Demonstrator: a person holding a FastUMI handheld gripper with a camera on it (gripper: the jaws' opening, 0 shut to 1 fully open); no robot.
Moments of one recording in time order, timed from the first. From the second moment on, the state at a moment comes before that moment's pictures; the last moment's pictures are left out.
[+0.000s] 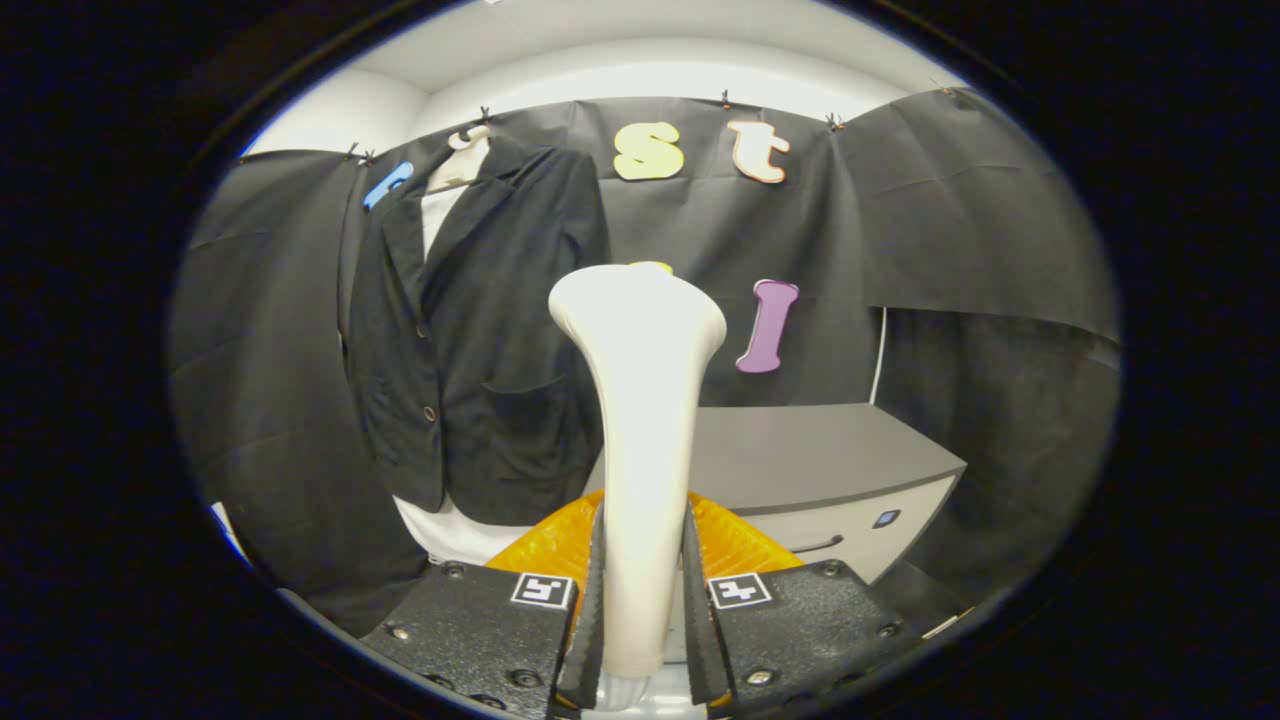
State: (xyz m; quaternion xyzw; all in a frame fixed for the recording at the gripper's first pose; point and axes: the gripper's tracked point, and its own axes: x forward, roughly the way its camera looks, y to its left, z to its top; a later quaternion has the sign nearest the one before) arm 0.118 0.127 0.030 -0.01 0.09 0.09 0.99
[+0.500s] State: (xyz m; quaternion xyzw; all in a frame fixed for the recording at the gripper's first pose) arm 0.096 0.031 0.012 0.00 0.10 0.08 0.99
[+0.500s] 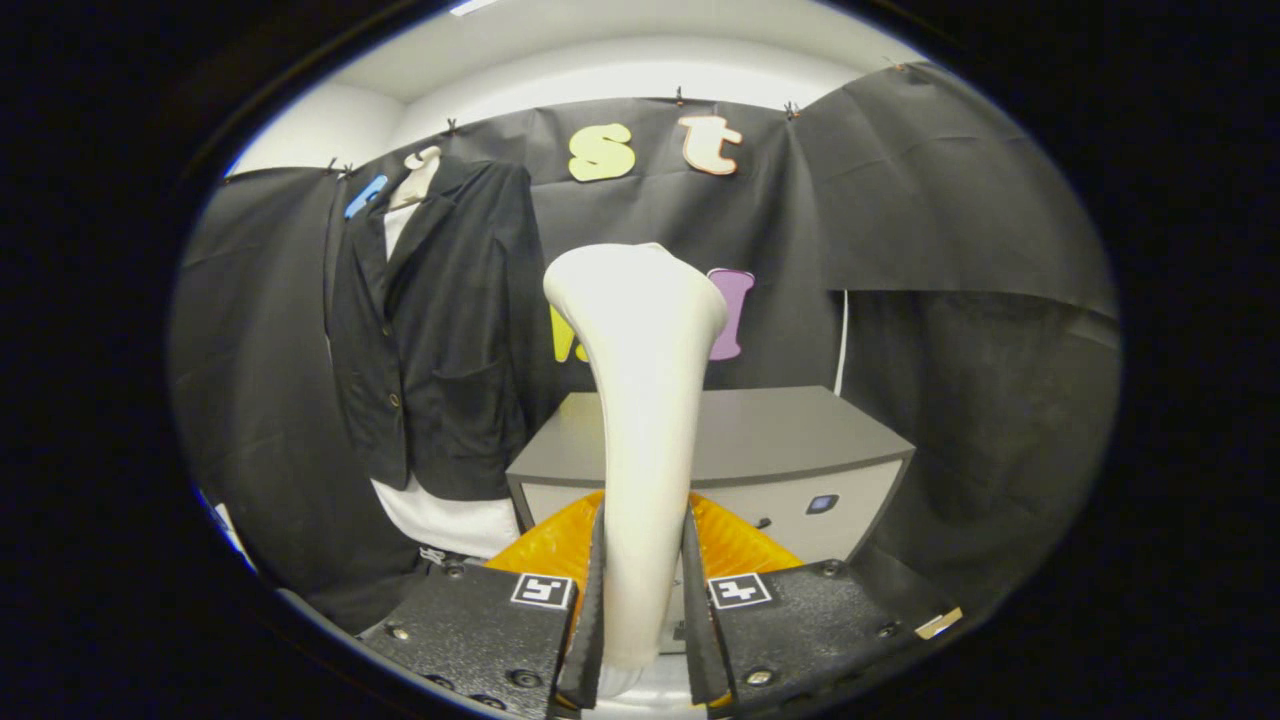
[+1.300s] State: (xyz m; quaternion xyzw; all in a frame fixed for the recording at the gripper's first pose) arm 0.083 -0.005 0.012 0.01 0.10 0.07 0.99
